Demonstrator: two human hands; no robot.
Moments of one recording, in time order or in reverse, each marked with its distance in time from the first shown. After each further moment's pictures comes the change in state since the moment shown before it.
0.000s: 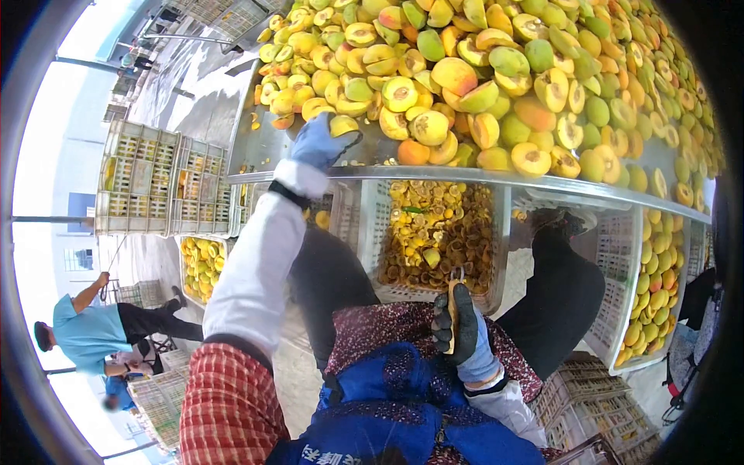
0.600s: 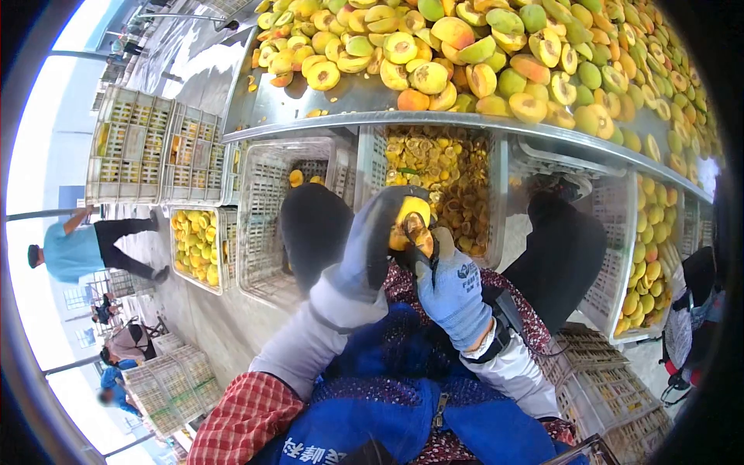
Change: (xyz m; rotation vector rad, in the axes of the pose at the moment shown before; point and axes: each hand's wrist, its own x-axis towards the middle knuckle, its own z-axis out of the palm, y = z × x) left_hand -0.226 0.145 -0.038 -1.570 -0.208 -0.297; right_hand -0.030 0.010 0.055 -1.528 0.088 -1.079
